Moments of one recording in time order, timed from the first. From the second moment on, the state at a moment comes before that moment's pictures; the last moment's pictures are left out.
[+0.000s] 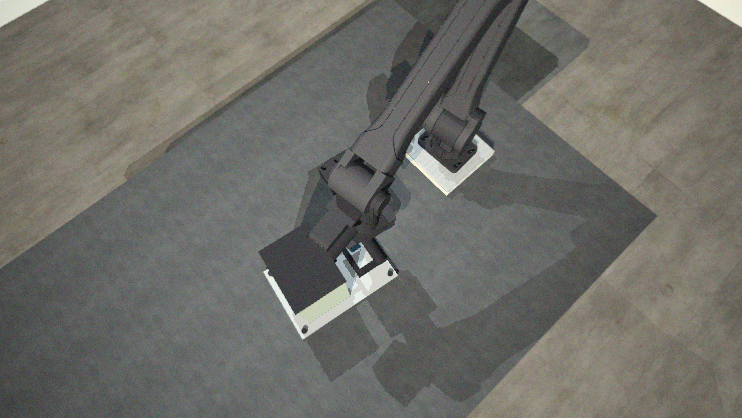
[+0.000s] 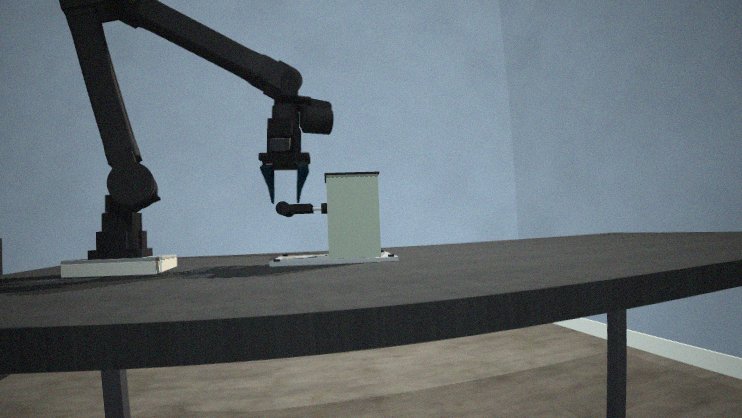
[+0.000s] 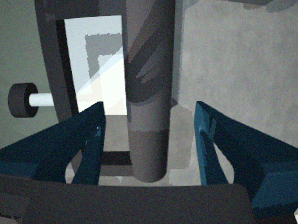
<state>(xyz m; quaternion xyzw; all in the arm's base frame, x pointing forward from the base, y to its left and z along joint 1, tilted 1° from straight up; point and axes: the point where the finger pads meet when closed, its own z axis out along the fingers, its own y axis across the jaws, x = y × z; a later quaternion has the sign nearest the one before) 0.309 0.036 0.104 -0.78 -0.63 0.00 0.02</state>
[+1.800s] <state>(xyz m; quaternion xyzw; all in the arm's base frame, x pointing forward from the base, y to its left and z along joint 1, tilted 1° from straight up) 0.316 0.037 0.090 -0.78 -0.63 0.00 0.01</state>
